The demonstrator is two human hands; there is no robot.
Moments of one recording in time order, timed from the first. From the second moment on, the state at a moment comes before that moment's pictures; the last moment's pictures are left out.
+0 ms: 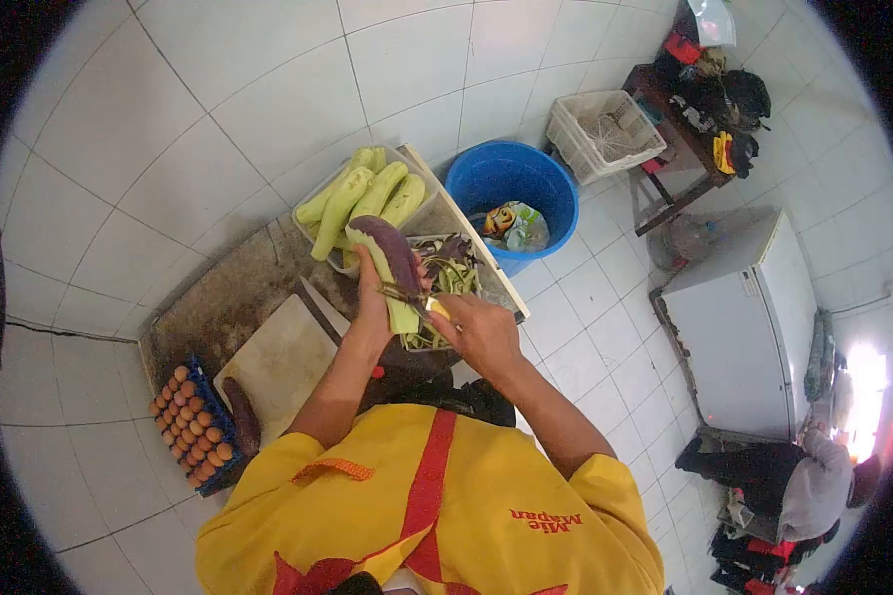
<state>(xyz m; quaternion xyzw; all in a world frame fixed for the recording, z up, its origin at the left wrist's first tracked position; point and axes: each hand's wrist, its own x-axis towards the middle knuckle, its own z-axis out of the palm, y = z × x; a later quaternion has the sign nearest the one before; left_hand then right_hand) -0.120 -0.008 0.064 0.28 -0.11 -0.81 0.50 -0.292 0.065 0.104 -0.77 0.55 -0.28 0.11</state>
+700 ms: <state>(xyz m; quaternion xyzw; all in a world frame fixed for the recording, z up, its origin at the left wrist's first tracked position) -0.087 0.014 0.034 0.49 -0.27 -0.75 0.35 -0.278 0.054 0.070 -0.77 0.55 -0.29 0.13</state>
